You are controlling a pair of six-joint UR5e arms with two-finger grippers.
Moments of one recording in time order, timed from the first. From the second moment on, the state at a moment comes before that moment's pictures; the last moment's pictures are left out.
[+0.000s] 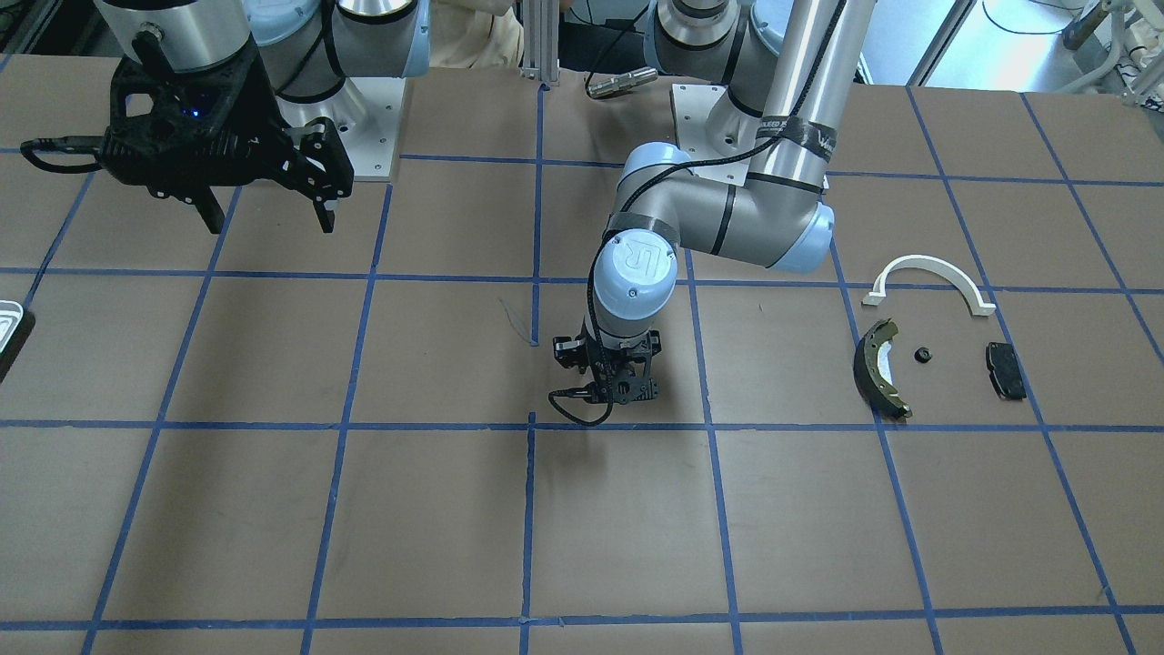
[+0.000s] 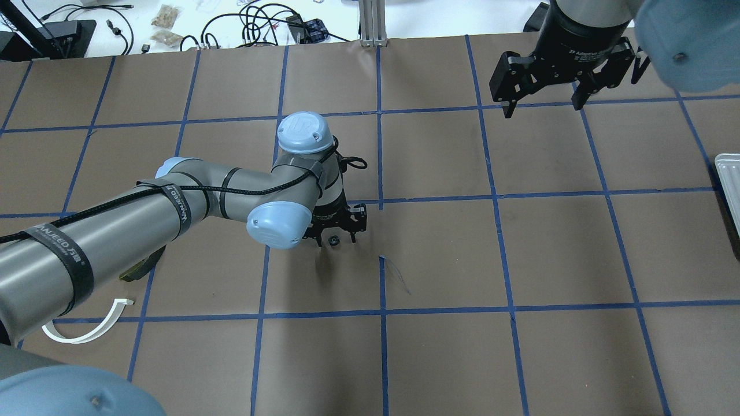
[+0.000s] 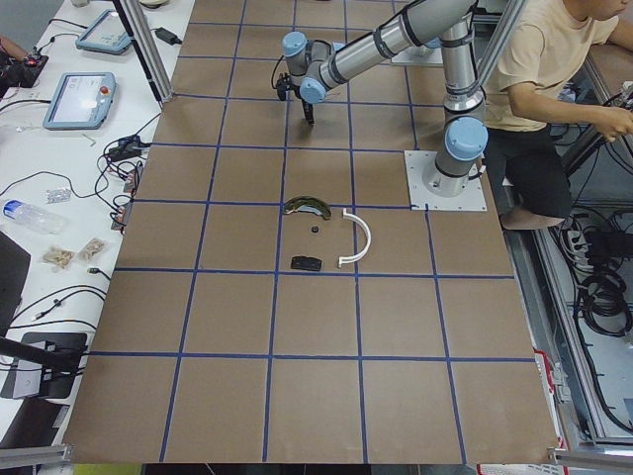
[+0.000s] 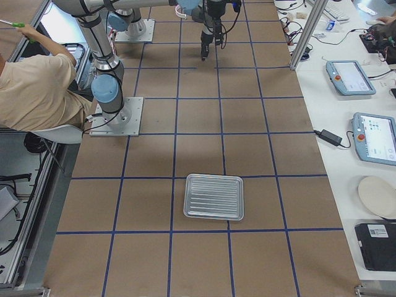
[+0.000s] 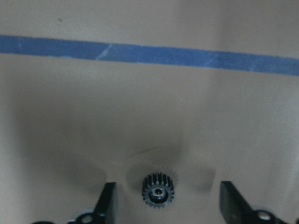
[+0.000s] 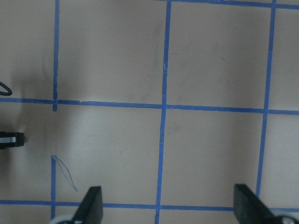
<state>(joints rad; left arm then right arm) -1.84 -2.00 -1.89 -0.98 1.50 -0.35 1.63 -1.57 1.50 -1.59 -1.60 -0.01</state>
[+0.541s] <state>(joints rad) -1.77 -1.98 -1.85 -0.99 1.50 -0.32 1.63 -1.55 1.50 -1.60 -1.59 -0.01</state>
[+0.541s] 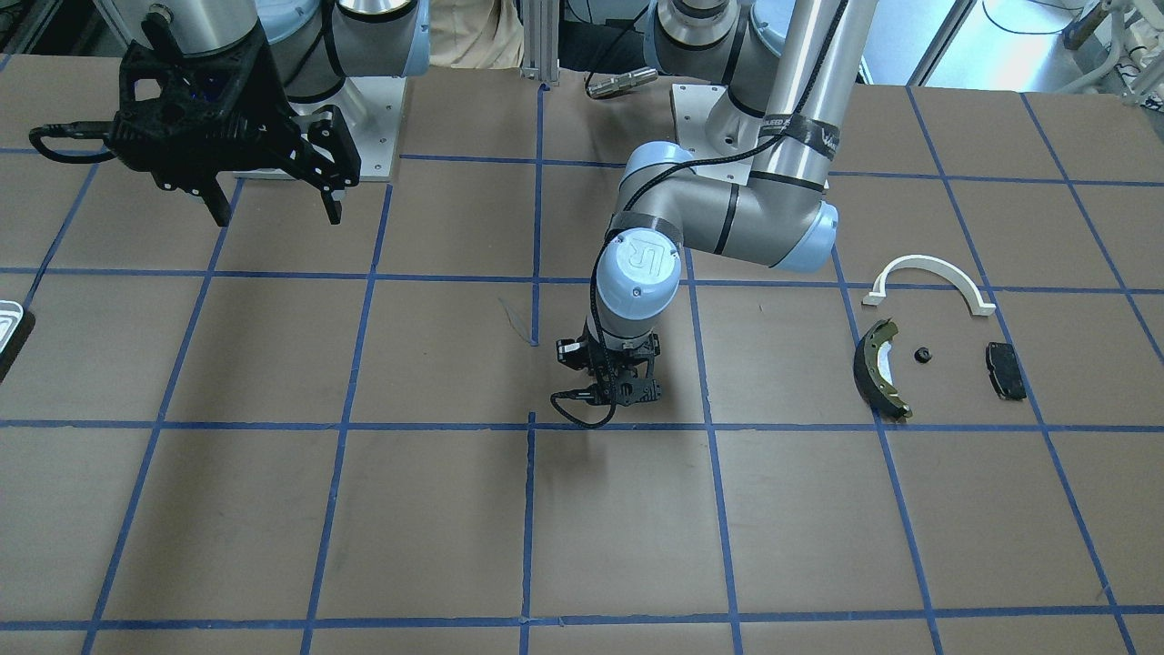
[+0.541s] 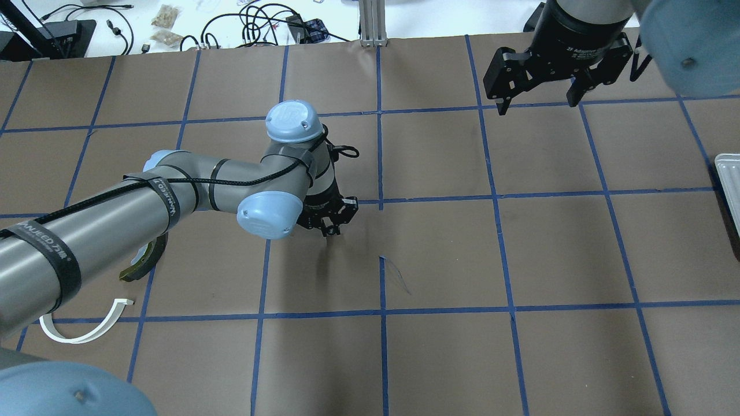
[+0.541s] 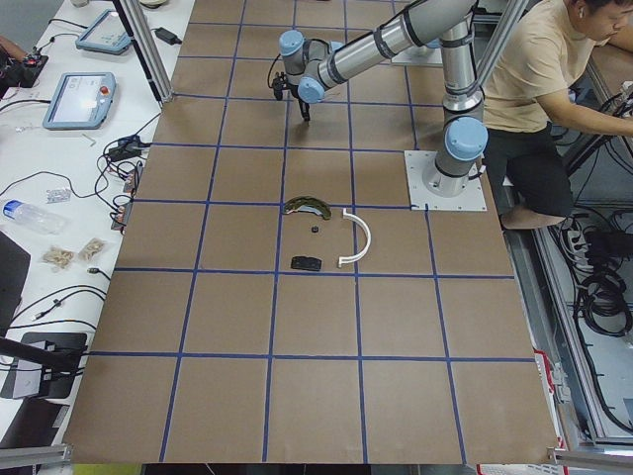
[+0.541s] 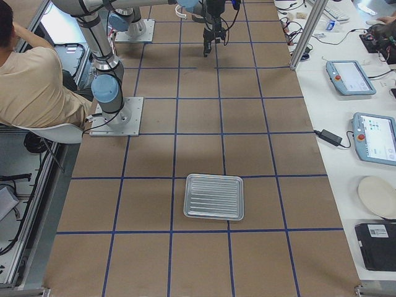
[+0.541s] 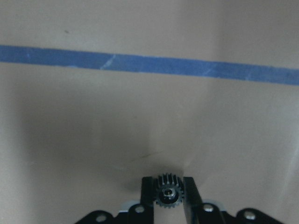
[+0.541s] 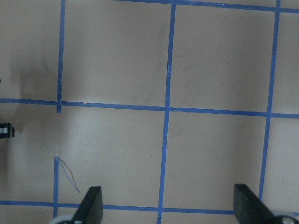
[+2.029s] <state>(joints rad) -0.94 -1.95 -1.82 -1.15 1.71 0.79 1.61 -1.53 1.51 -1.58 -1.64 0.00</state>
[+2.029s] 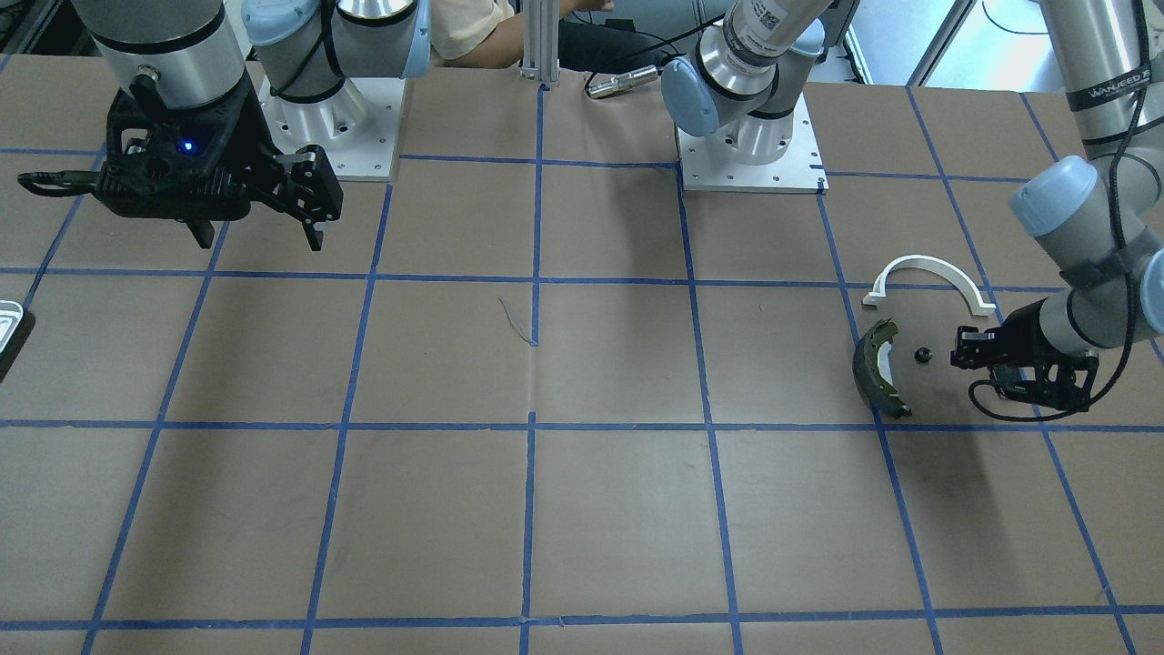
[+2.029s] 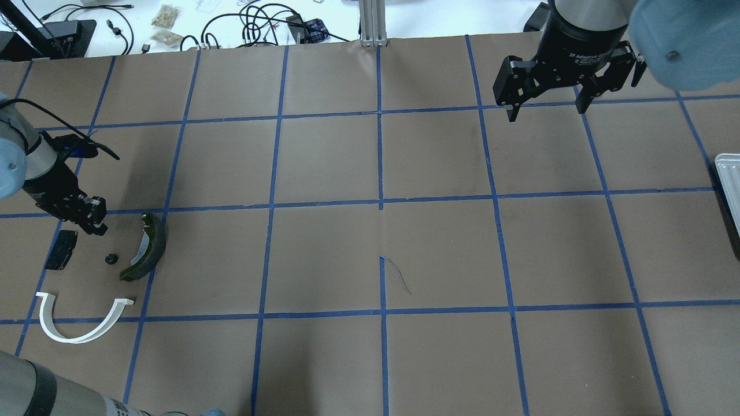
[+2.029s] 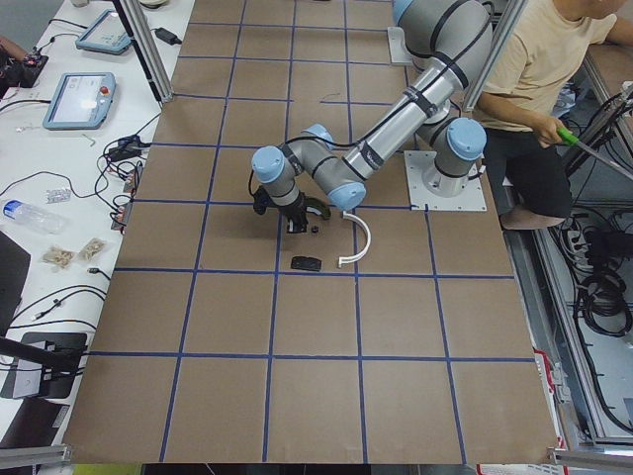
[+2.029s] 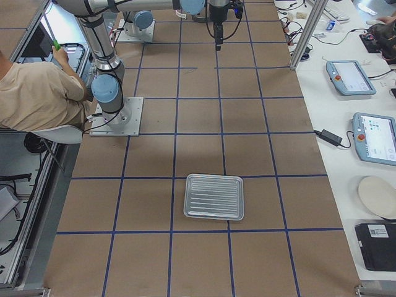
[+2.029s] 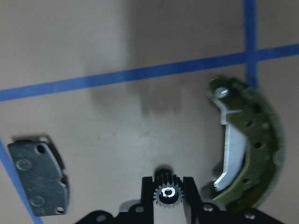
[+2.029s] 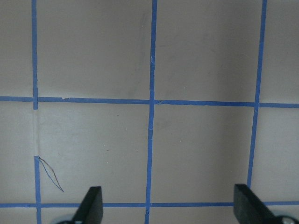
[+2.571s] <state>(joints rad) -0.93 -1.95 -1.86 -1.11 1.72 0.81 1.62 -1.53 1.51 -1.58 -1.65 0.00</state>
